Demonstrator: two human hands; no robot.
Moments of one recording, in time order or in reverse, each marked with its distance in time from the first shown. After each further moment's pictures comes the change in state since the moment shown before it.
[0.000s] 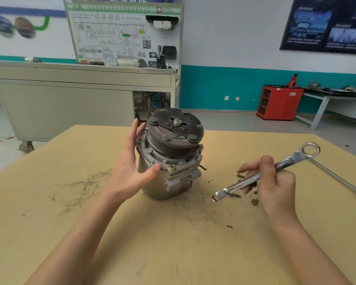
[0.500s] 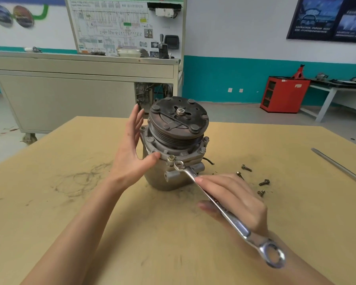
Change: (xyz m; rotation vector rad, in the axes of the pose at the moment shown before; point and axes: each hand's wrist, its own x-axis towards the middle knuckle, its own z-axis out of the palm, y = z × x) left_hand 0.006 -0.009 -0.002 -0.080 0.005 0.017; right_hand -0.043 -0.015 0.038 -0.325 -0.201 -0.762
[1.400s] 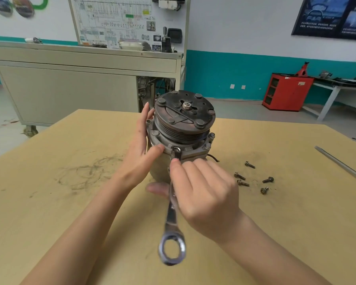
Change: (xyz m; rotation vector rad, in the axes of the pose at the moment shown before) left_hand -0.006 0.016 0.009 -0.042 -0.041 -0.071; right_hand 0.044 -0.038 0.038 -0.562 0.056 -0.257
